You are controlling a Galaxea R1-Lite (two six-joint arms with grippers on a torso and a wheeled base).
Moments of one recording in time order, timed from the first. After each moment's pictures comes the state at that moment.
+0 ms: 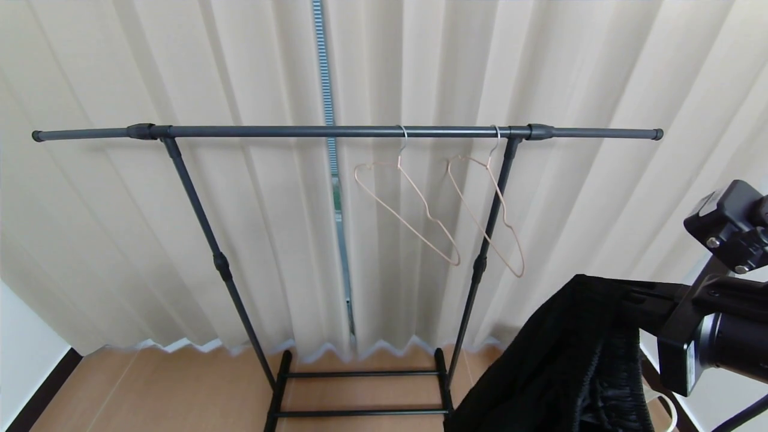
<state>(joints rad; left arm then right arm) 0.00 0.00 -0.01 0.02 -0.07 0.00 0.68 1.18 -0.72 -0.05 -0.19 -0.11</state>
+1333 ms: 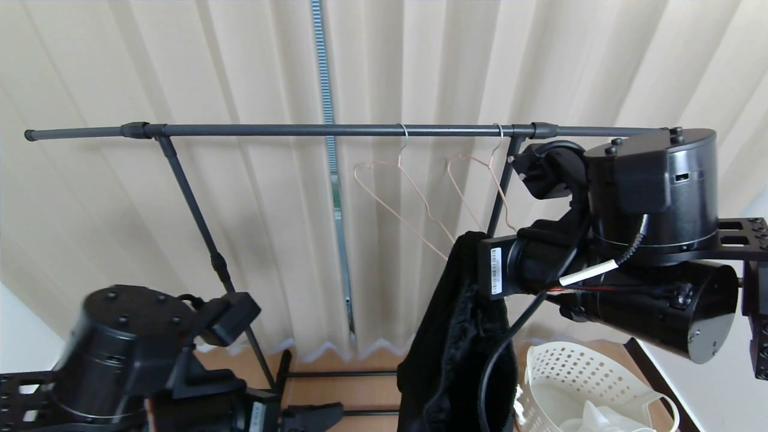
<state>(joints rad) -0.74 1.41 -0.54 -0.15 -0.08 -0.49 0.83 1.61 -1.04 -0.14 -0.42 0.32</state>
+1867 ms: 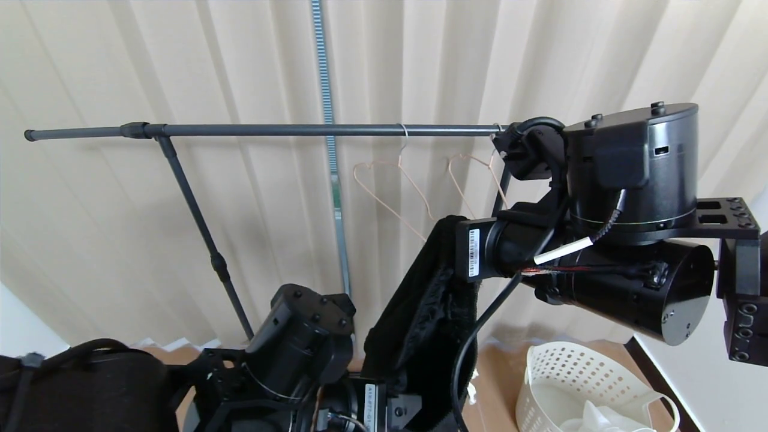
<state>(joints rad) -0.89 1.72 -0.74 -0.18 0.03 -0.65 0.86 1.65 -1.12 -0.14 -0.43 0.33</state>
